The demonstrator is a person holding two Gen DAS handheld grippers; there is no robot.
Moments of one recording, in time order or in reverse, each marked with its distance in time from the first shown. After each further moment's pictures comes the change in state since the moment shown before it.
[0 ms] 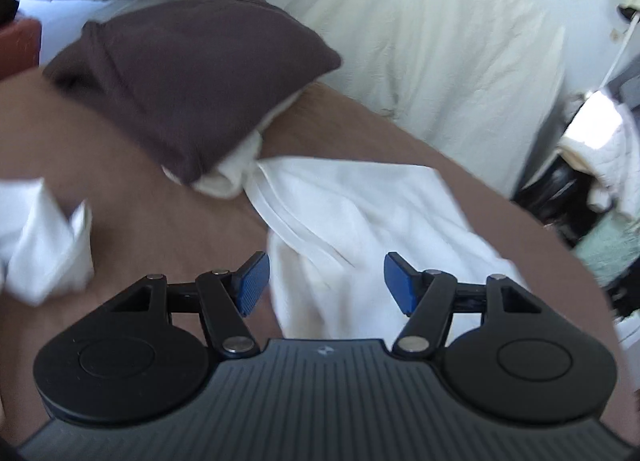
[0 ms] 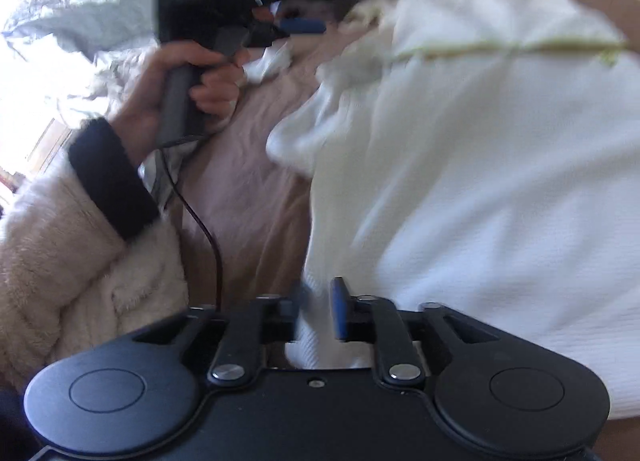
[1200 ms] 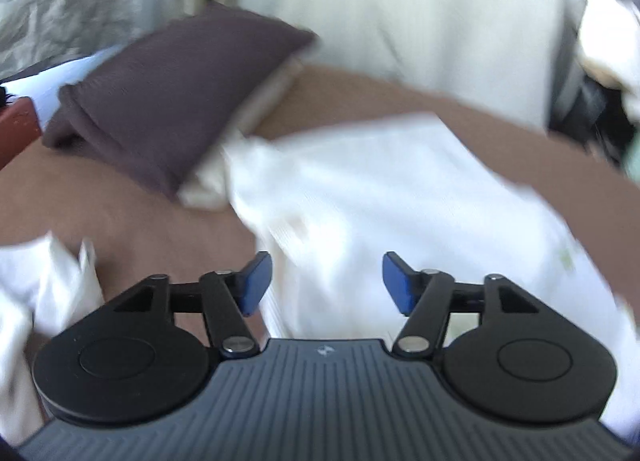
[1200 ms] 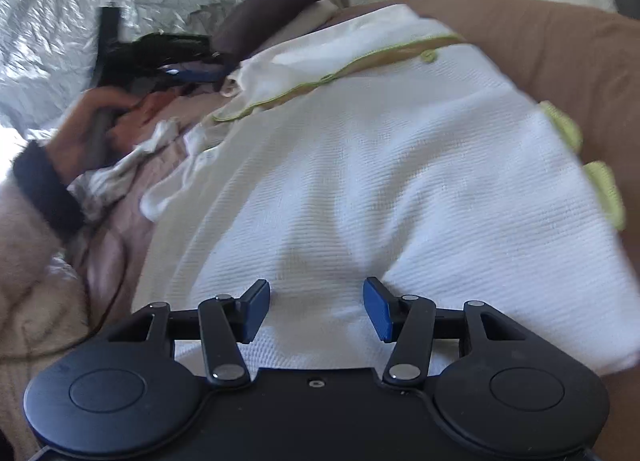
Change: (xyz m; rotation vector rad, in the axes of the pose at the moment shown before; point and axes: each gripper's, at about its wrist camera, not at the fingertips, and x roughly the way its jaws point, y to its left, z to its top) left arm 0.001 -0.093 -0.029 0.250 0.134 0.152; right arm -0.023 -0.075 -0.042 0.141 -0.162 -0.211
